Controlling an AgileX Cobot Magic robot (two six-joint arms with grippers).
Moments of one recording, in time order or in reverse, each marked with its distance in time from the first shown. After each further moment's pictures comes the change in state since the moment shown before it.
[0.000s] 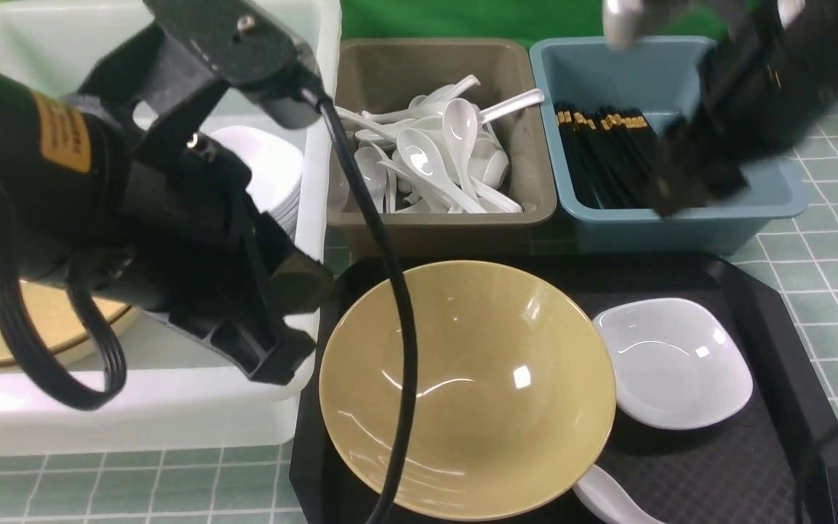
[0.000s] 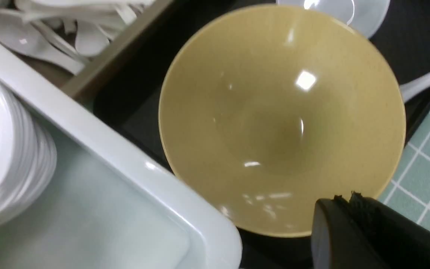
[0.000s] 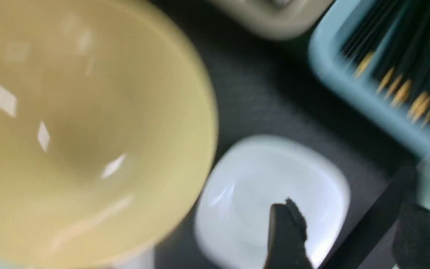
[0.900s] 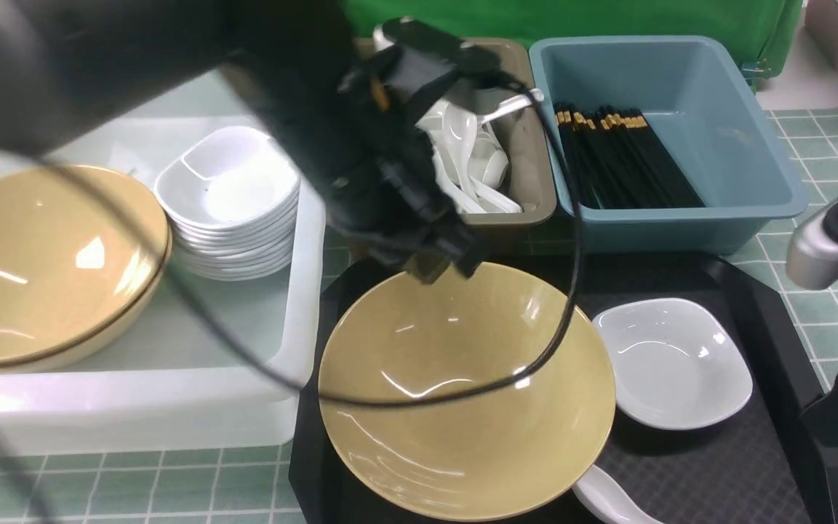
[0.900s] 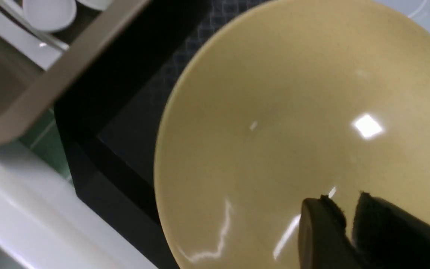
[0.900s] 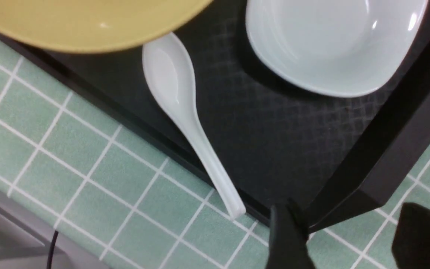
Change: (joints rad) right arm 0.000 -0.473 0.524 -0.001 -0.044 0.067; left arm 0.011 0.578 -0.410 0.015 0.131 -0.083
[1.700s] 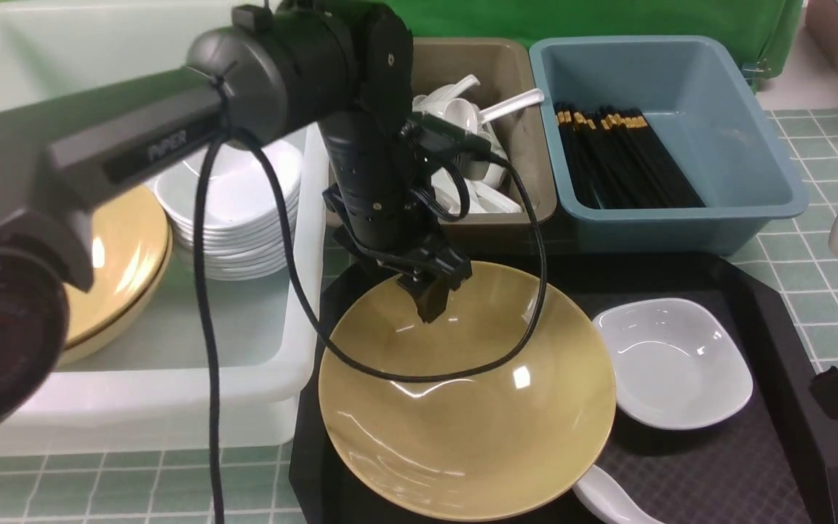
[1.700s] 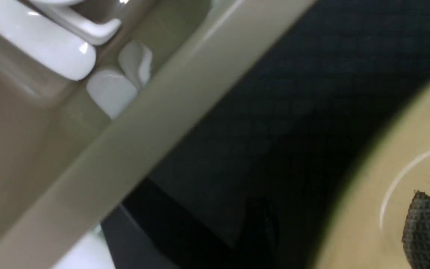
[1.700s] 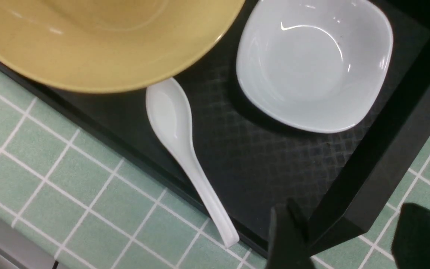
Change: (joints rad) right arm 0.000 -0.068 0.000 0.004 -0.051 -0.003; left arm 0.100 0.358 -0.149 -0.006 0.032 0.100
